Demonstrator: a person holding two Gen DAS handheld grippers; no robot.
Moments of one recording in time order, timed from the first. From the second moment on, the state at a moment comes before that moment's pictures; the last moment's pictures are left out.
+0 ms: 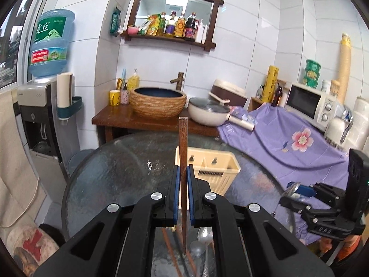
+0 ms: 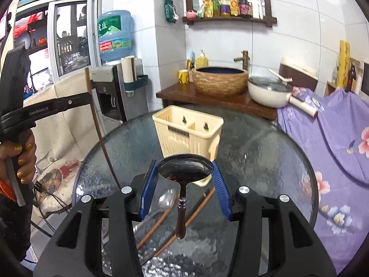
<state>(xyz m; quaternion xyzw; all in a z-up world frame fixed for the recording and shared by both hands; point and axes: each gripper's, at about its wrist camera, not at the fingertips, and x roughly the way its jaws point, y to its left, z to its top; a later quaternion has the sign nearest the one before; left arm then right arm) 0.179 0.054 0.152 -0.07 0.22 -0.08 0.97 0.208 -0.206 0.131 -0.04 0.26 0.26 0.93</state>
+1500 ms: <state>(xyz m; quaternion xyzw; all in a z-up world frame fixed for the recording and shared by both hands) 0.324 0.021 0.111 -0.09 0.26 -0.03 0.96 0.341 -0.144 0.095 -0.05 0.22 0.20 0.95</state>
